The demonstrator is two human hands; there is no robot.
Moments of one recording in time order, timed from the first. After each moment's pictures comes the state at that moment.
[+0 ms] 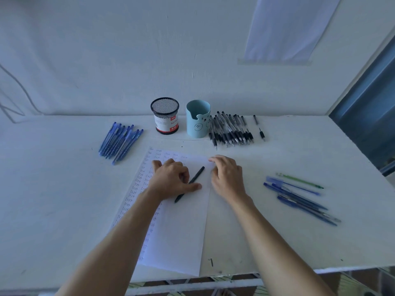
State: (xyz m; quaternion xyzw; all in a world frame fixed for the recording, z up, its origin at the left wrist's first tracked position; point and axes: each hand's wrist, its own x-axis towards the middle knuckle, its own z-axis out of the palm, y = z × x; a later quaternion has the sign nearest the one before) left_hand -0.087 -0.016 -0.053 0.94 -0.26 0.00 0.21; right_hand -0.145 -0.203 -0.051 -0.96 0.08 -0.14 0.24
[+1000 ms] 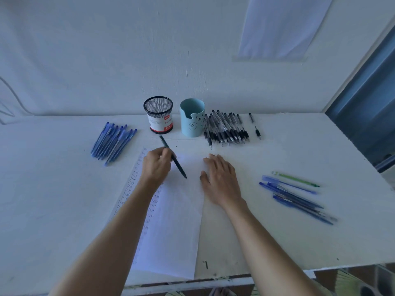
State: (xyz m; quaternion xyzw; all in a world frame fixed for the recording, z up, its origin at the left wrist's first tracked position) left_hand -0.079 -0.030 -0.019 0.83 0.02 -0.03 0.56; right_hand -0.149 -0.206 -0.058 -0.98 0.03 -0.06 0.18
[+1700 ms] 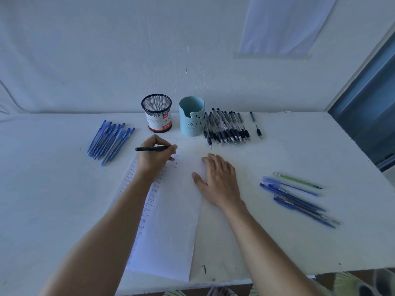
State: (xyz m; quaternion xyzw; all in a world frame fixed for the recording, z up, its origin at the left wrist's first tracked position) left_hand -0.052 -0.029 -0.027 0.76 0.00 0.01 0.65; right_hand -0.143 -0.204 -0.062 -0.99 0.04 -0.05 0.14
